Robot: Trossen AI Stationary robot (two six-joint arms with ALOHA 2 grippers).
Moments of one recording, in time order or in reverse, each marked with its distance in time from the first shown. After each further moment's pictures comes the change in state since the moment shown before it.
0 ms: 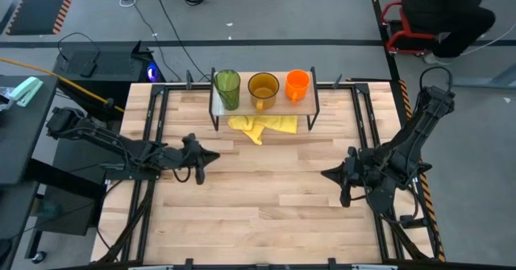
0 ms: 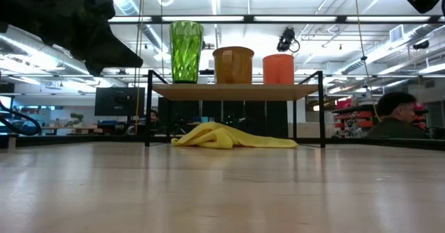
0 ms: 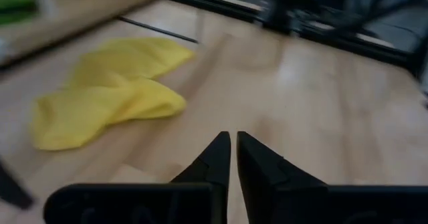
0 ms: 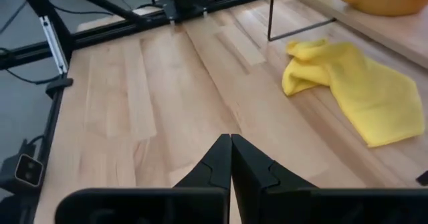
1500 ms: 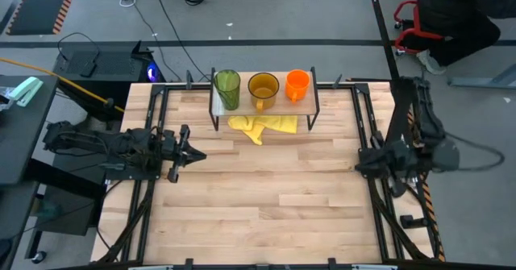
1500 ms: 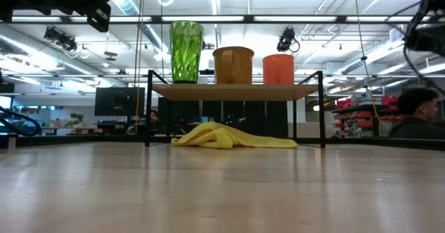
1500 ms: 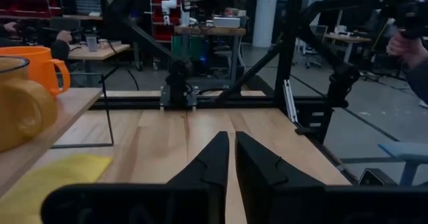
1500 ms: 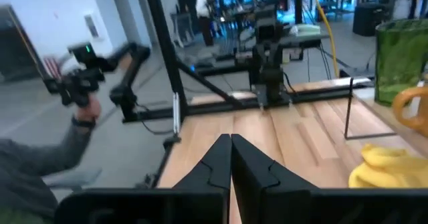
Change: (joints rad) left arm 0.141 -0.436 0.000 -0.044 0.502 0.360; right arm 0.398 -0.397 0.000 0.214 0.202 -0.511
